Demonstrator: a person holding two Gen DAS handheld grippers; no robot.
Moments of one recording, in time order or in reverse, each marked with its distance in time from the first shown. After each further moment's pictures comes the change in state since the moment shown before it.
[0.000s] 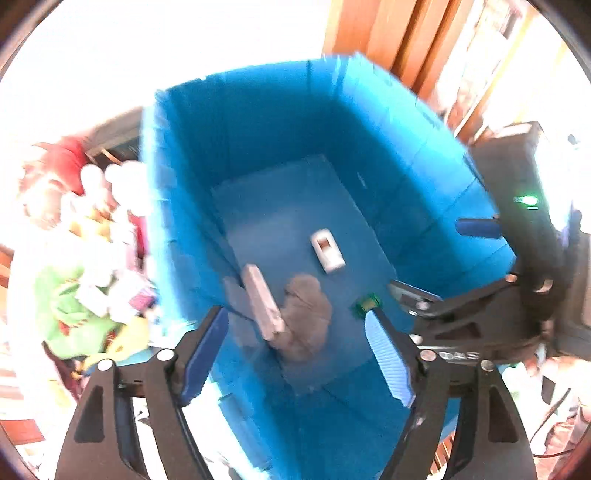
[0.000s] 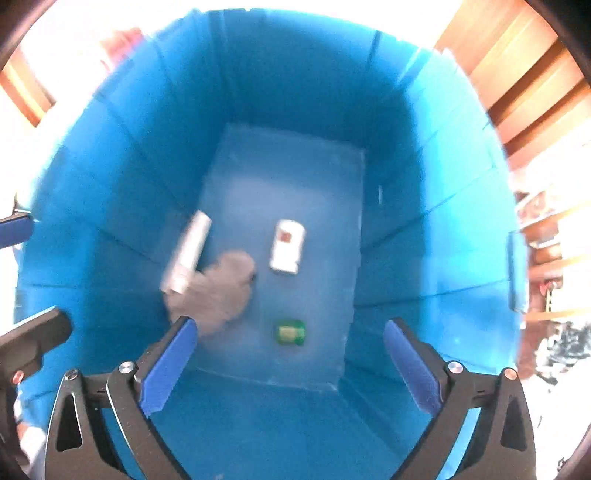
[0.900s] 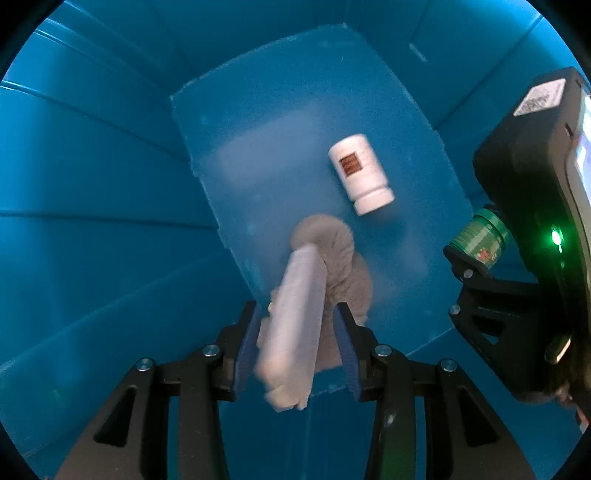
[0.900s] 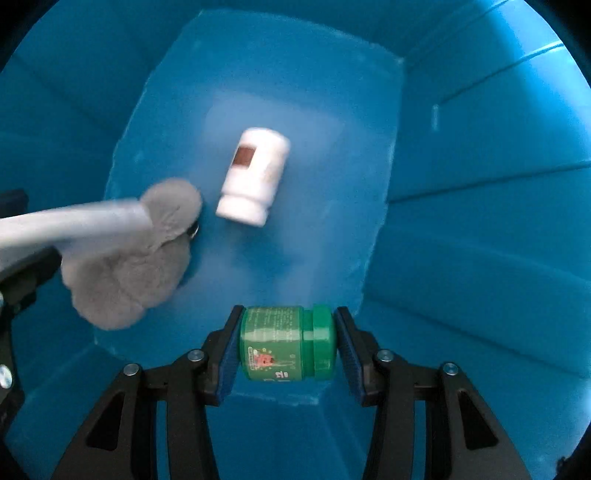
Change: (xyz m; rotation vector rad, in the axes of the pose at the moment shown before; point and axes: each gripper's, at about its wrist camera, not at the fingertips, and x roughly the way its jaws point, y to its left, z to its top) left arm 0.234 -0.063 0.032 0.053 0.509 0.150; right arm 0.188 -0.028 -0.009 -0.108 0.356 -0.020
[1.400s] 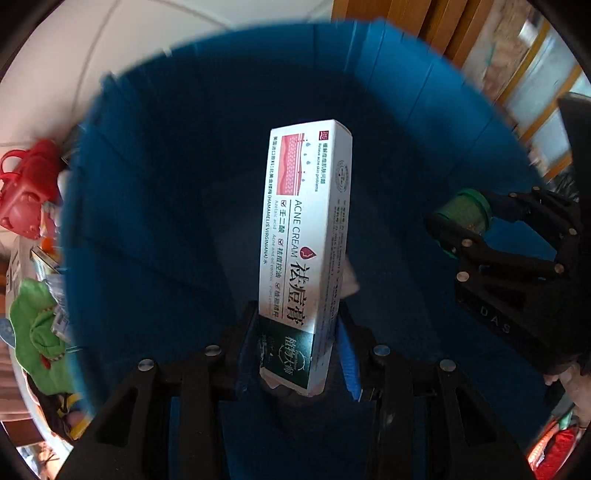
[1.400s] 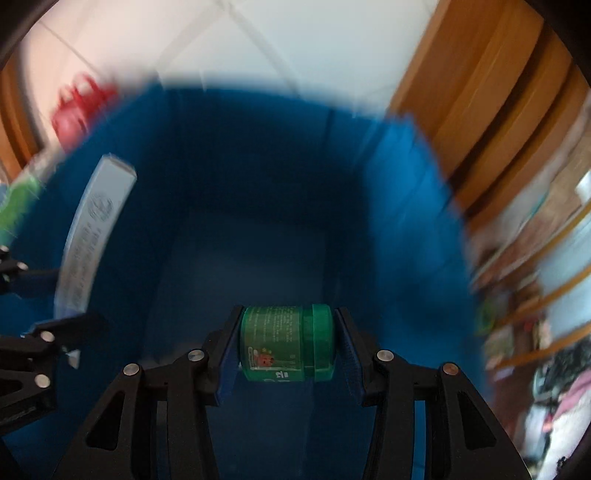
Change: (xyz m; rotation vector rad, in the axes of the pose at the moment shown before) left arm -0.104 0.038 -0.020 -0.053 -0.335 -0.089; right arm -0.159 -0.022 -0.015 0.148 -0.545 -0.073
